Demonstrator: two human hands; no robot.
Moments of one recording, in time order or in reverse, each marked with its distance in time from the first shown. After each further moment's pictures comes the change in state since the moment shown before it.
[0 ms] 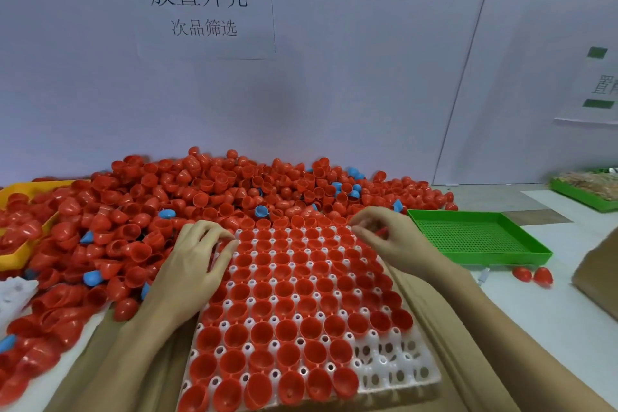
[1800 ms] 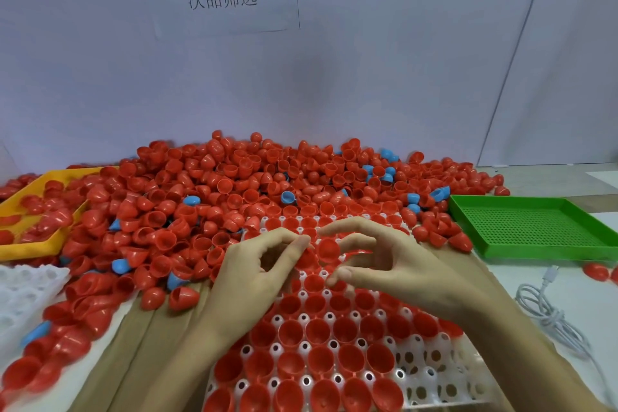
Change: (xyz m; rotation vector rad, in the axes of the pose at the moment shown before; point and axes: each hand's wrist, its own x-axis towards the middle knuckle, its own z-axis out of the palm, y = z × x) left_hand -0.011 0.075 -0.002 -0.550 -0.111 -0.144; right_hand -0.029 -0.064 0.032 0.697 -0.439 -0.027
